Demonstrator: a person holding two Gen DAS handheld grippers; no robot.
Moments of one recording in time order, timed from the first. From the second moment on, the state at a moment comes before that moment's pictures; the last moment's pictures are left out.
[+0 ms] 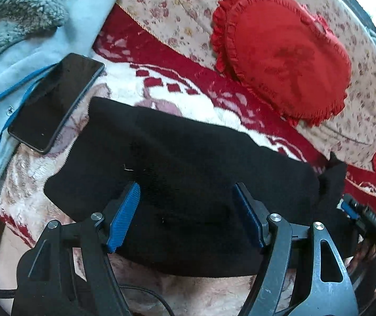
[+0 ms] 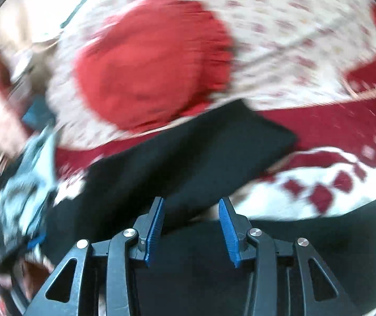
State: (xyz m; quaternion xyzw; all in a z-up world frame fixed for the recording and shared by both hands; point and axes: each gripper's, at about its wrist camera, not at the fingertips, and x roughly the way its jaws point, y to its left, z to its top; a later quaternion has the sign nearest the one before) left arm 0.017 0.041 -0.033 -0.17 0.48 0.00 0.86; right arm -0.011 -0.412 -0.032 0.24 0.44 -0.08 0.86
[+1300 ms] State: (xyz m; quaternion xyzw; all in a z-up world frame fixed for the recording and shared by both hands) left arm -0.006 0.039 -0.022 -0.16 0.48 0.01 0.86; right arm -0.139 -0.431 0.003 0.18 0.43 -0.18 0.87
